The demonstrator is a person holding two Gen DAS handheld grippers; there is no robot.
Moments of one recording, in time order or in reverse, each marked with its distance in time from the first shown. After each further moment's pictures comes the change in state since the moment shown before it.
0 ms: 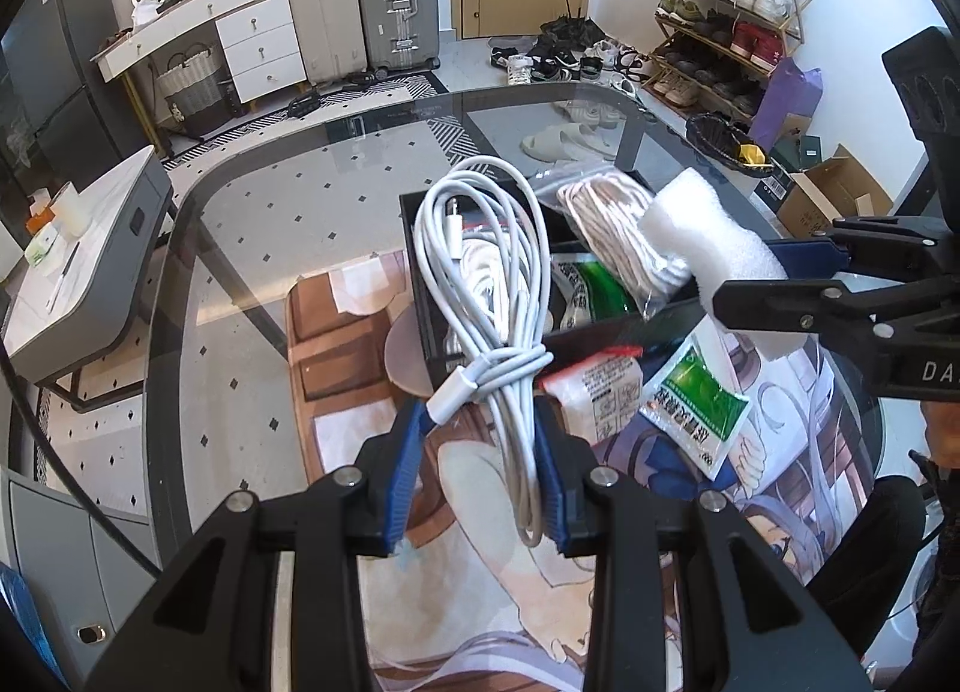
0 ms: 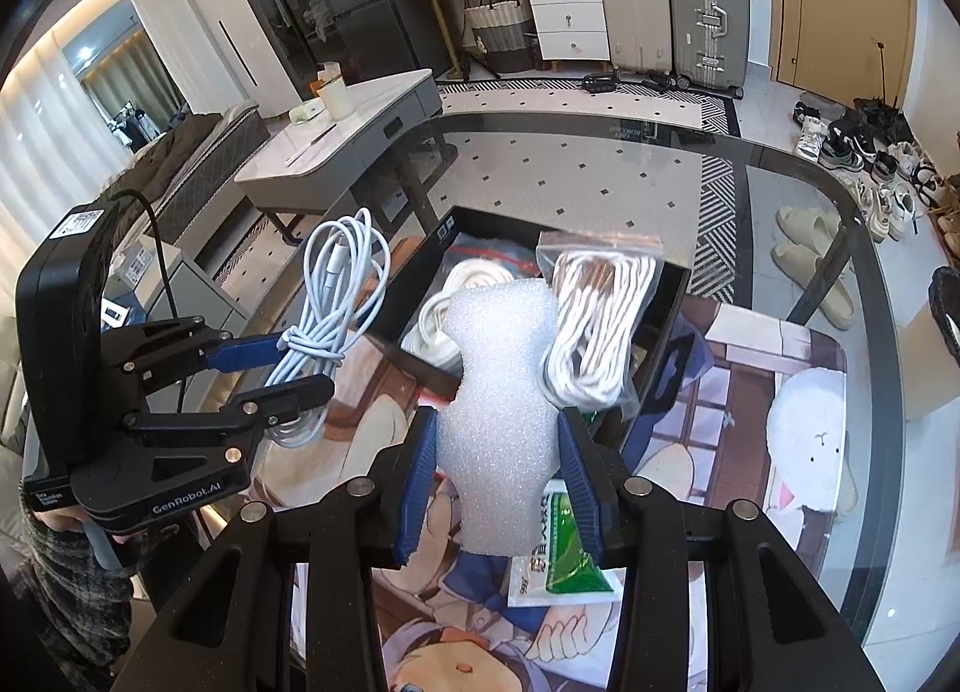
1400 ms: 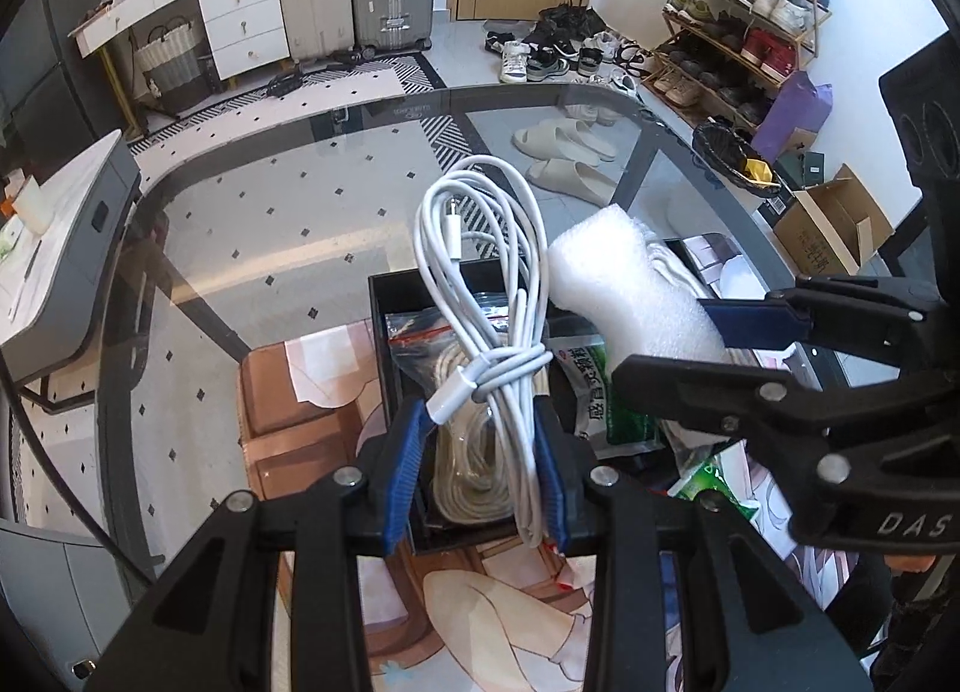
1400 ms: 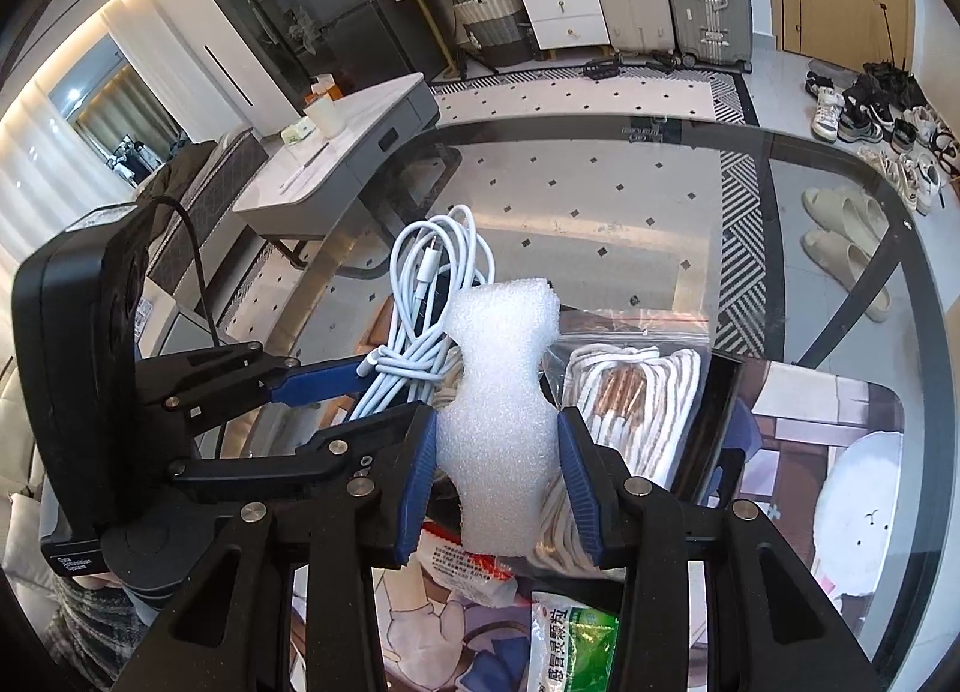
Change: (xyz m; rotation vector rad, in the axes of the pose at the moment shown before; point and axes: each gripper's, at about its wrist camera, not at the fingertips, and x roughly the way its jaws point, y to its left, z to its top) left arm 0.057 0.012 0.061 -0.048 0.057 -0.061; right arm 0.067 -0.019 0.069 0.077 0.036 0.061
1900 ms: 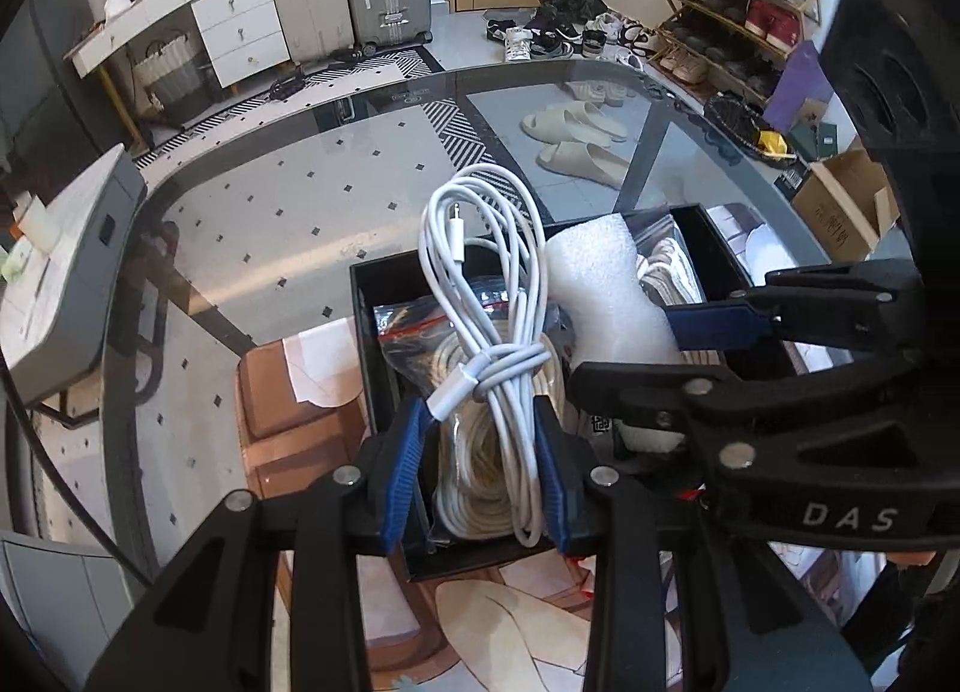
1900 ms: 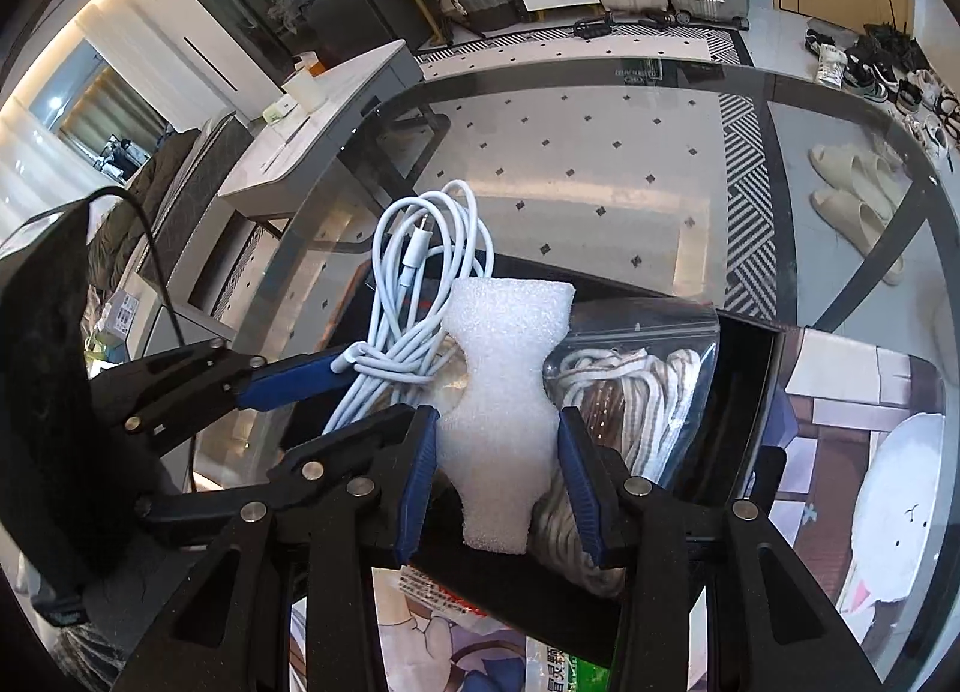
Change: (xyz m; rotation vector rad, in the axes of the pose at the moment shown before) left arm 0.019 -0.011 -0.002 0.066 0.021 0.067; right arm 0.047 -0.016 -0.003 0.047 0.083 0.010
